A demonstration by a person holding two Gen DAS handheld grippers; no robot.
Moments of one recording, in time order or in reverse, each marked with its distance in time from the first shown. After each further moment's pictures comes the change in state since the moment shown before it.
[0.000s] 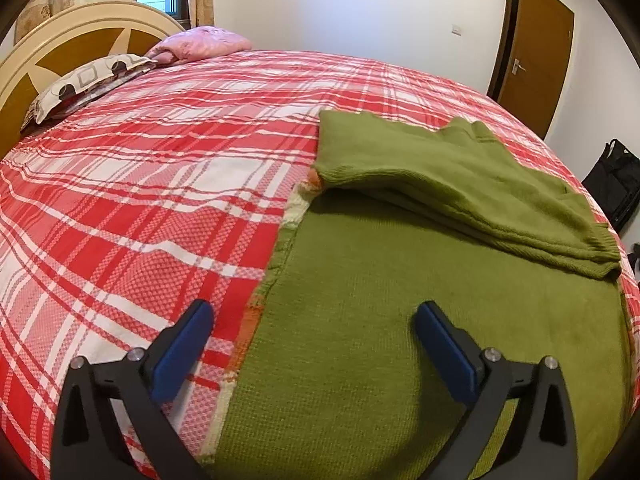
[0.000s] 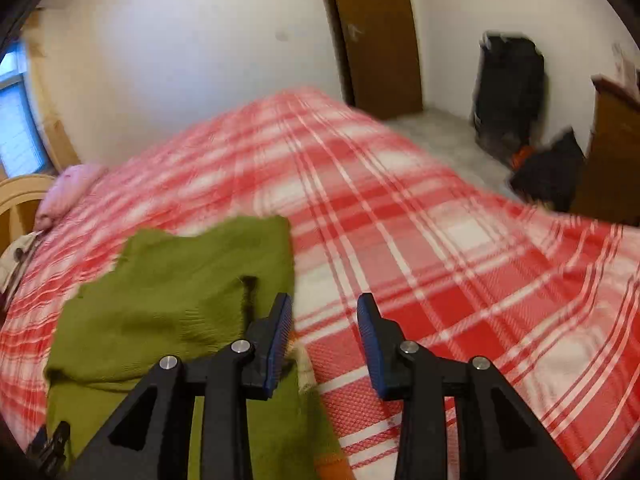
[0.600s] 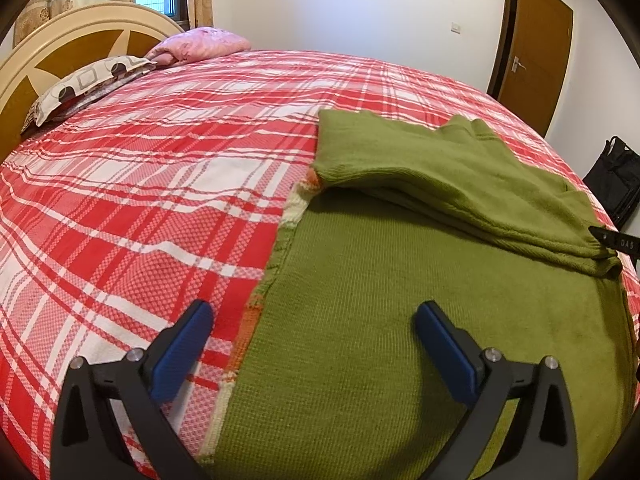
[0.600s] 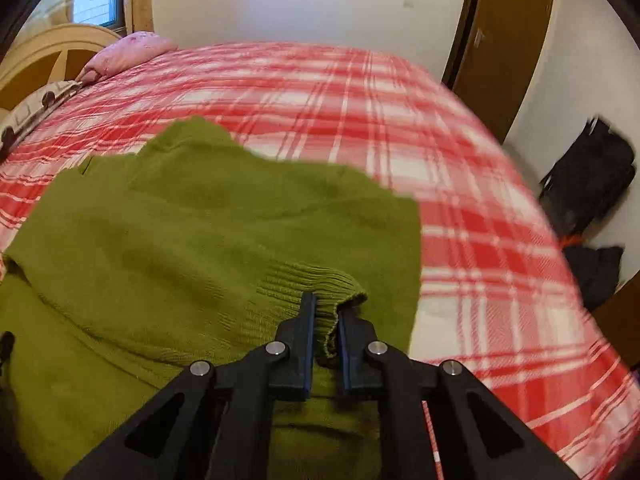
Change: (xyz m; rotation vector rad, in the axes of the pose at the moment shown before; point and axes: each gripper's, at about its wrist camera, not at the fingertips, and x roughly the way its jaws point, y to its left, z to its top) left arm 0.000 -0.001 0.000 0.006 0.001 0.006; right arm 0.080 0.085 0.002 -0.444 0.143 0.021
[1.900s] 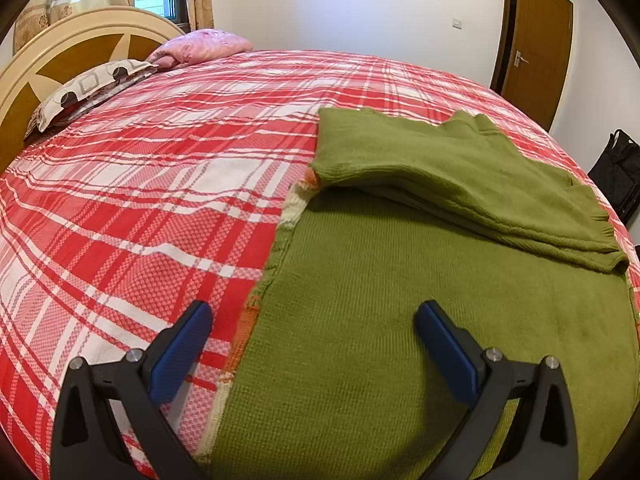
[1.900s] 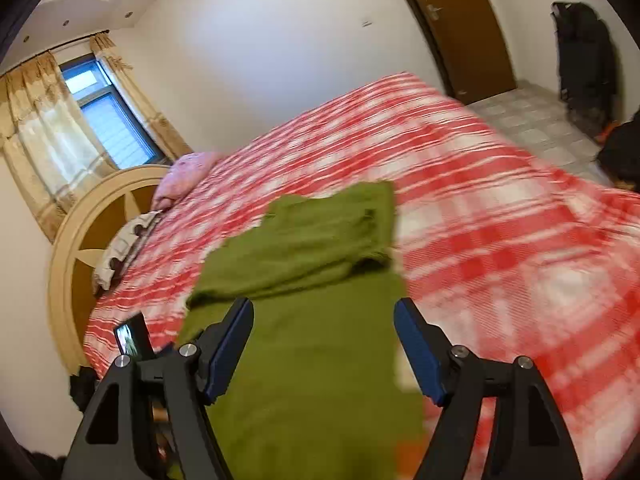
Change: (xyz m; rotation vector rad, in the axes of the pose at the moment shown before) left arm 0.001 -0.005 -0.001 0.017 0.003 0.032; right arm -0.208 -0.085 -0.110 0.435 -0.148 0.392
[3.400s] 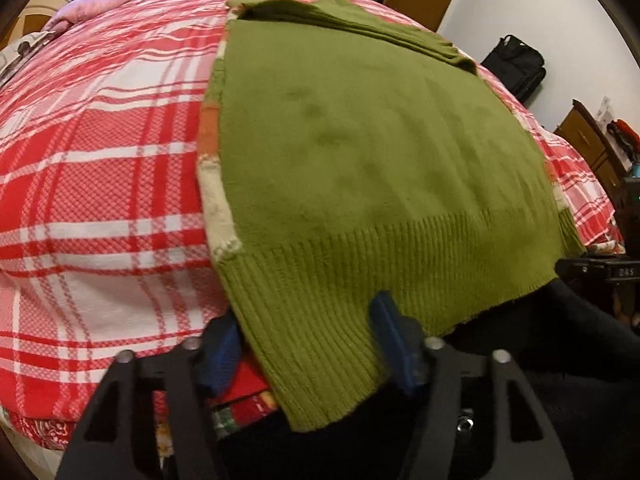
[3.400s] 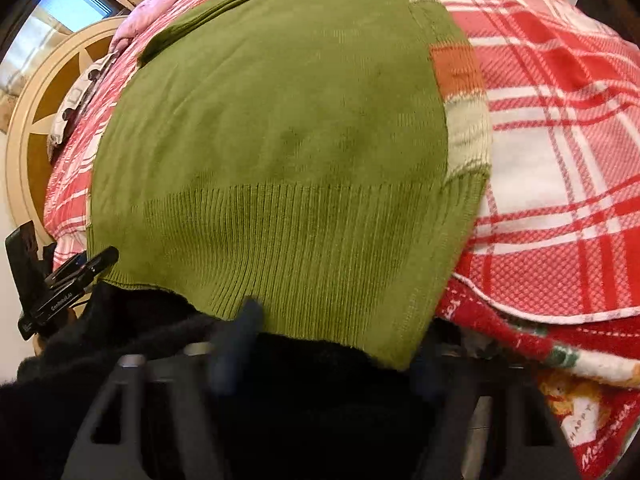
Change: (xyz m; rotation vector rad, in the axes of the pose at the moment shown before) left arm -0.111 0.050 -0.154 0.258 0.298 -0.401; right arm 0.043 0.009 -0.208 -0.049 0.615 -0.117
